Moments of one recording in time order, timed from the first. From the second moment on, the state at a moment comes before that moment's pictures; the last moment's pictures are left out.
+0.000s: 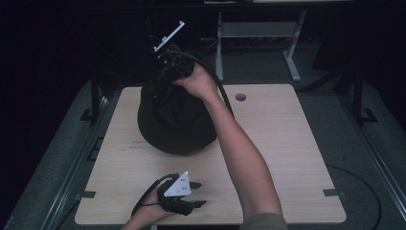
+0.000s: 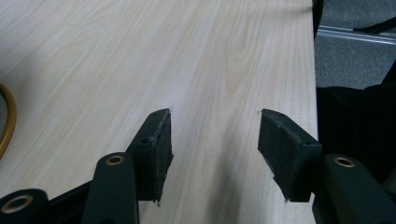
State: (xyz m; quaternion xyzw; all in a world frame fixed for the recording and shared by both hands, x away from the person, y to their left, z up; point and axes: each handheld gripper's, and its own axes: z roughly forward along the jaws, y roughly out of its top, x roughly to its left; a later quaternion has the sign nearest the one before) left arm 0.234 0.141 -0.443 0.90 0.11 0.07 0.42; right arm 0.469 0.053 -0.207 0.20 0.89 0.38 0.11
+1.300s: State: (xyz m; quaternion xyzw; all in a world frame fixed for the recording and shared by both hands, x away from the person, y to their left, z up) left arm 0.237 0.148 -0.442 0.89 0.13 0.08 0.43; right arm 0.451 -0.029 -0.216 0.23 0.84 0.49 0.08
